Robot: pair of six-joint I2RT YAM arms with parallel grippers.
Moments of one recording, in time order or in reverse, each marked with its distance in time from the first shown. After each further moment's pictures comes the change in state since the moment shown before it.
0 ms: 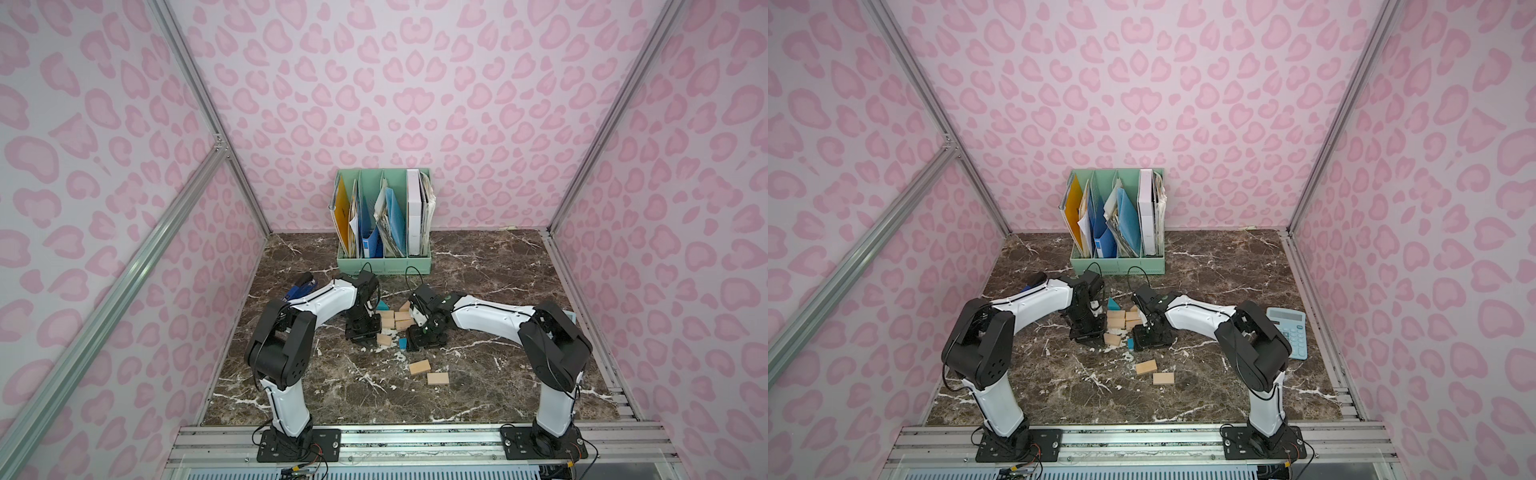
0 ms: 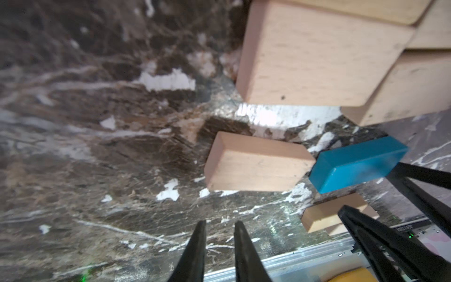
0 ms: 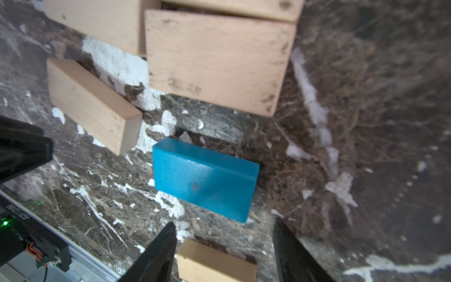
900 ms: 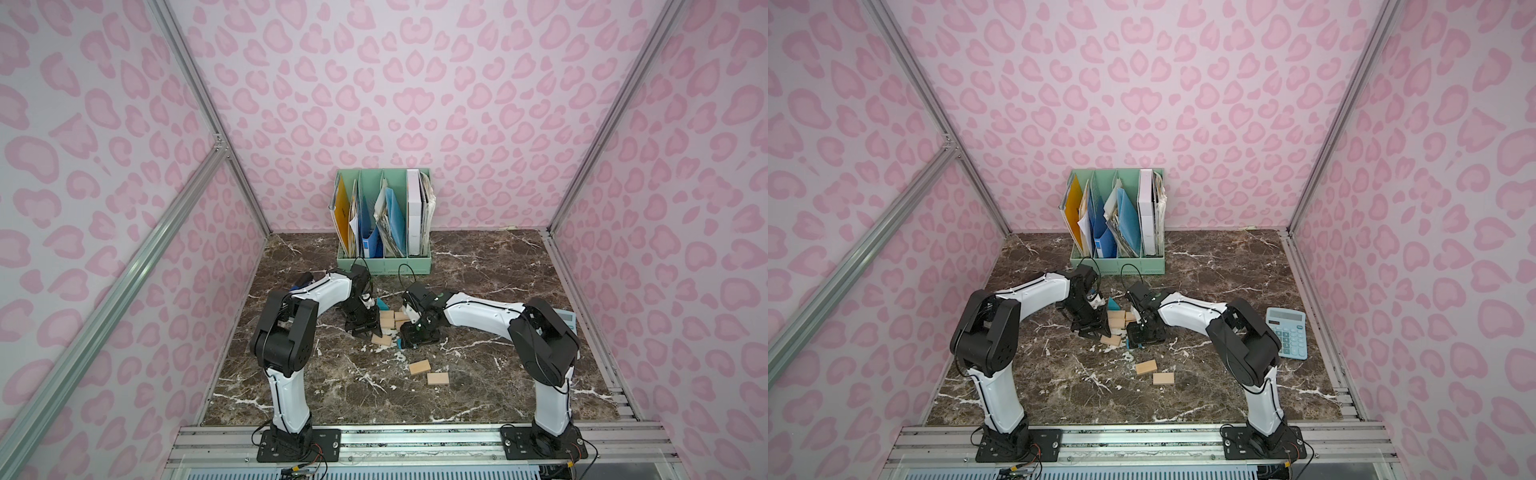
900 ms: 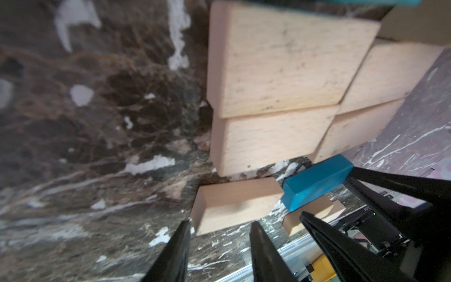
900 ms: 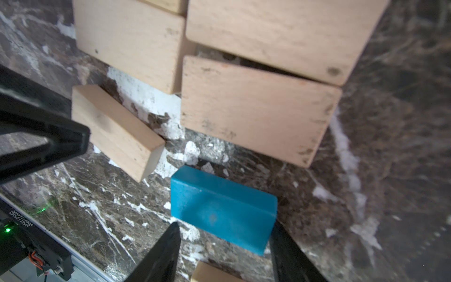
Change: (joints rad) left arm 0.073 0.098 0.058 0.054 0.134 0.137; right arm 0.013 0.072 0.079 0.011 -0.010 -0.018
